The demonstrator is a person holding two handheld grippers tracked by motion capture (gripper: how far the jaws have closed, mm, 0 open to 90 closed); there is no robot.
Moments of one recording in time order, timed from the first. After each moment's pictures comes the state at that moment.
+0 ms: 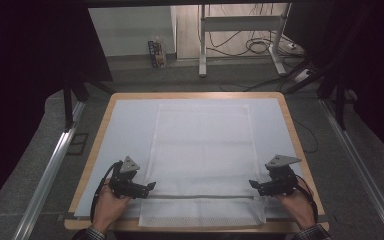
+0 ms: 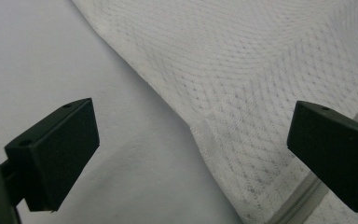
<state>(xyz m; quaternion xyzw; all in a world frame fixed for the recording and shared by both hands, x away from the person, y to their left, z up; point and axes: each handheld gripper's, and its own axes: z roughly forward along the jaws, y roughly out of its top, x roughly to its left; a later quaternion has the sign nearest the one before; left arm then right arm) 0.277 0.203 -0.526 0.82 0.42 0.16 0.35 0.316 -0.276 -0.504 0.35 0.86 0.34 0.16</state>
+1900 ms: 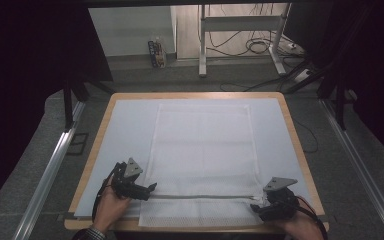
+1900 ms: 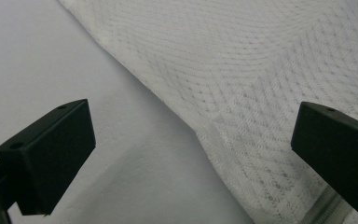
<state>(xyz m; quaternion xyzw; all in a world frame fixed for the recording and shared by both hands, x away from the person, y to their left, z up) 0.277 0.197 -0.533 0.84 0.39 0.20 0.33 0.258 -0.270 -0.515 0.34 0.89 0.27 0.13</state>
